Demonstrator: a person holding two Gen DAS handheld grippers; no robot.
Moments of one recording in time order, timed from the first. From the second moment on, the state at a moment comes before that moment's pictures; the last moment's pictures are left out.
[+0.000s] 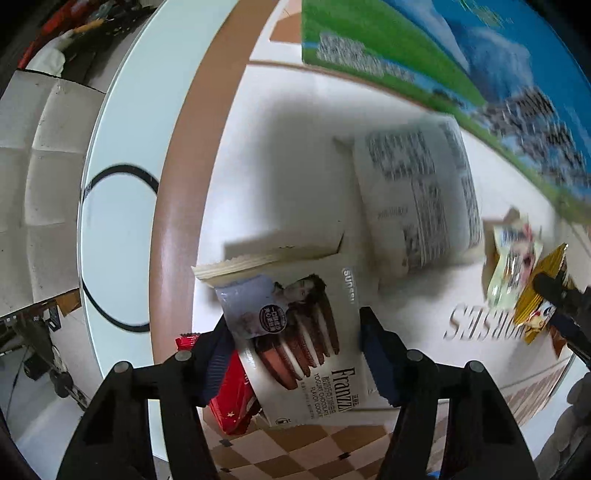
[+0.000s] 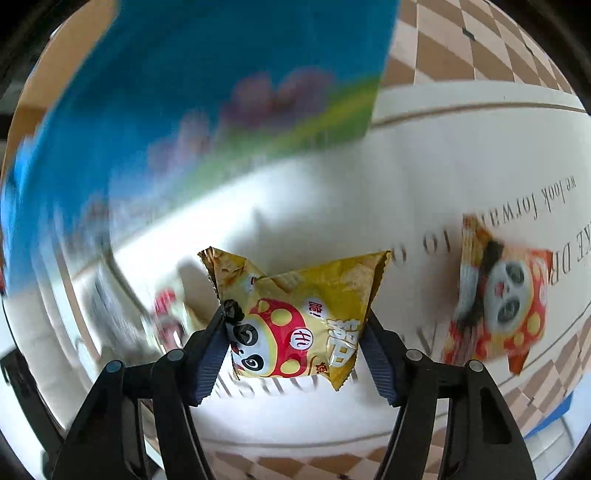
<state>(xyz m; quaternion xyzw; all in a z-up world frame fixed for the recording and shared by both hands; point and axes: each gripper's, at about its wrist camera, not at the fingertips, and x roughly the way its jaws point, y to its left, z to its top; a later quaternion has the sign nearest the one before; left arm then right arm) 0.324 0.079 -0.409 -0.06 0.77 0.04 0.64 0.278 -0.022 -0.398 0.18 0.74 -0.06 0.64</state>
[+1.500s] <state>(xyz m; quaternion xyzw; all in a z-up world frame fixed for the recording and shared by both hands) 0.413 0.026 -0.195 -0.02 0.63 -0.09 0.78 0.305 -0.008 -0.200 0.17 0.65 0.07 0.74</state>
